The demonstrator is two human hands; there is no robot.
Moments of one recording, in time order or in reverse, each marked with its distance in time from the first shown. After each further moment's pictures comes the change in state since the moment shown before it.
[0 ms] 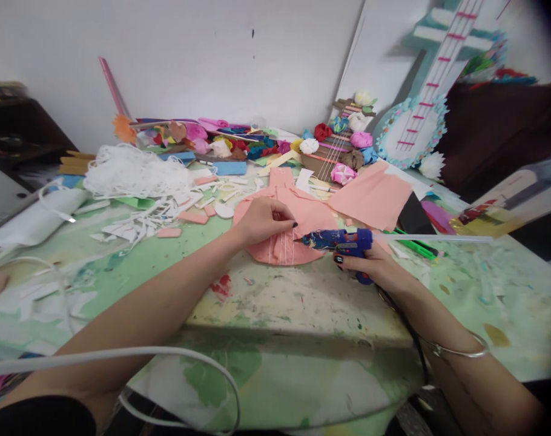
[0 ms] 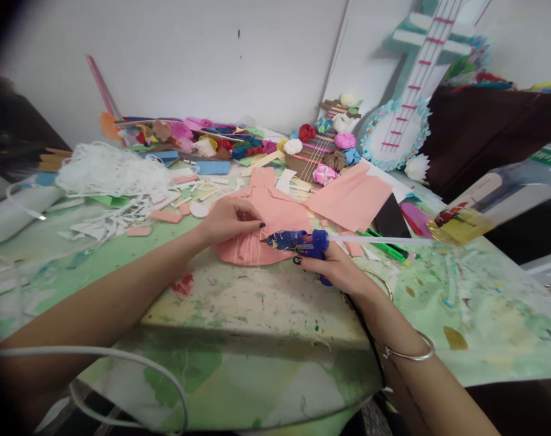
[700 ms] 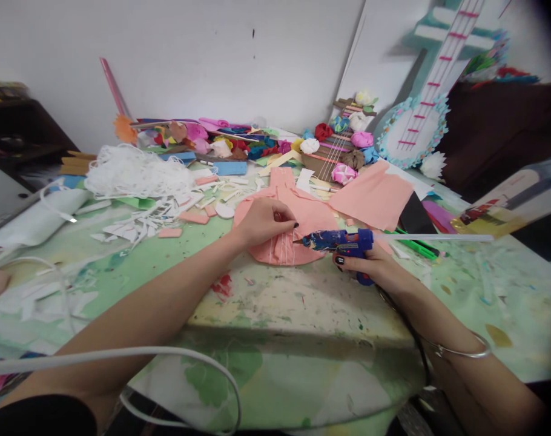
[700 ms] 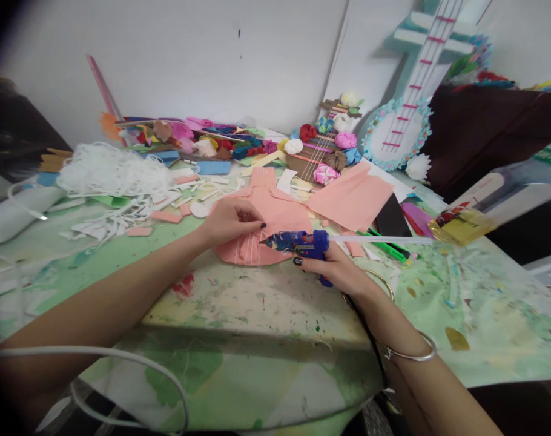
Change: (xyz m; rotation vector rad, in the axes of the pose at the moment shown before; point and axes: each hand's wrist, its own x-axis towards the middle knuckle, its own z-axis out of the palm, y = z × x) left_hand -0.001 0.000 0.001 0.027 0.017 0.032; right_hand 0.000 0.001 0.001 0.014 0.007 0.005
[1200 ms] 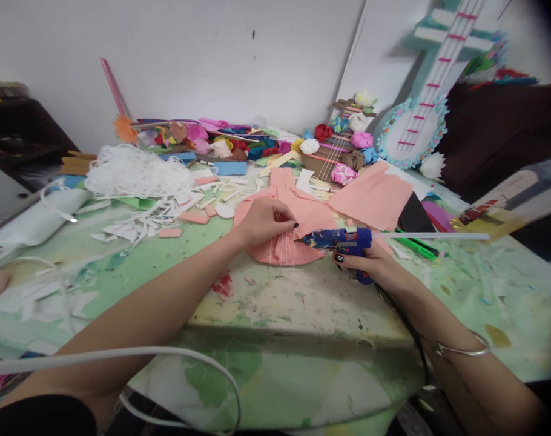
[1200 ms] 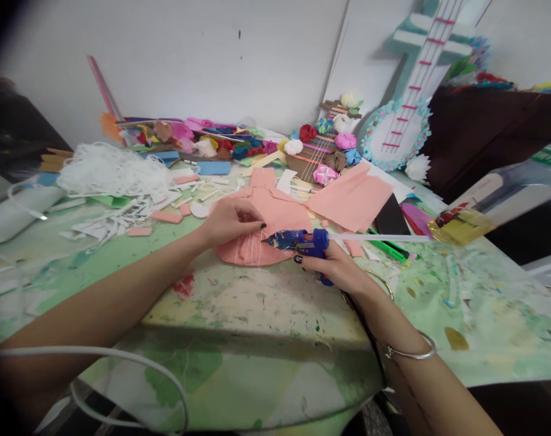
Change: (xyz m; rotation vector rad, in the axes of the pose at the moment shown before) left_hand 0.000 0.000 0.001 -0.022 0.002 0.012; right_hand 0.000 0.000 -0.001 0.033 0.021 0.062
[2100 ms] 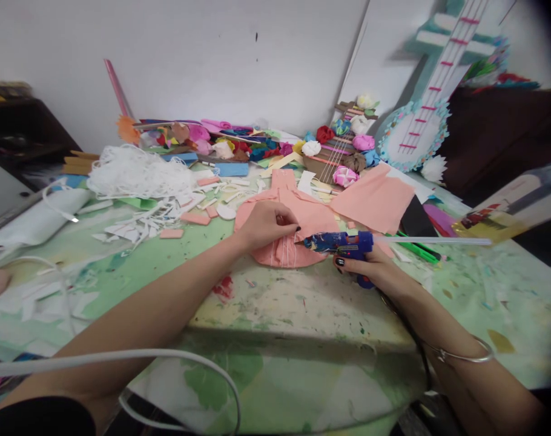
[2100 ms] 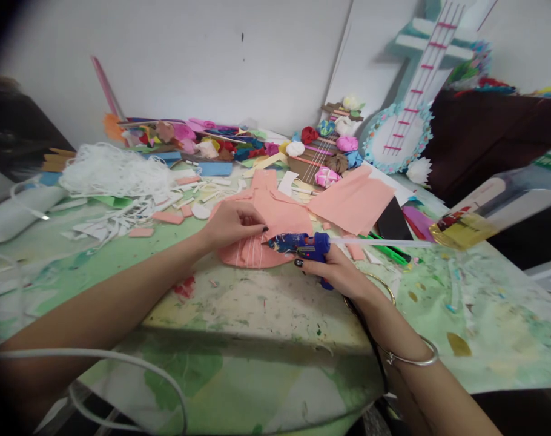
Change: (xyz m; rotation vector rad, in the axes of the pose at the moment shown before) left_hand -0.001 -0.004 0.002 0.012 0.014 0.038; right_hand 0.001 0.009 0.000 -0.020 0.006 0.009
